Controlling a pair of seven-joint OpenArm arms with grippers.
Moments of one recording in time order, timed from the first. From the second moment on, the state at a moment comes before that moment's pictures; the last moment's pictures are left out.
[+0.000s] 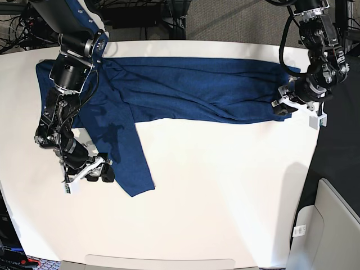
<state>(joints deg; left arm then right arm) 9.3 -15.3 -24.4 103.0 -41.3 -1.0 67.2 25.2 4.6 25.5 63.4 14.8 37.2 -42.9</state>
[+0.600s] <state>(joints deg) 9.1 -15.5 -24.4 103.0 -41.3 -1.0 67.2 25.8 0.9 25.6 55.2 8.3 38.0 -45.5</state>
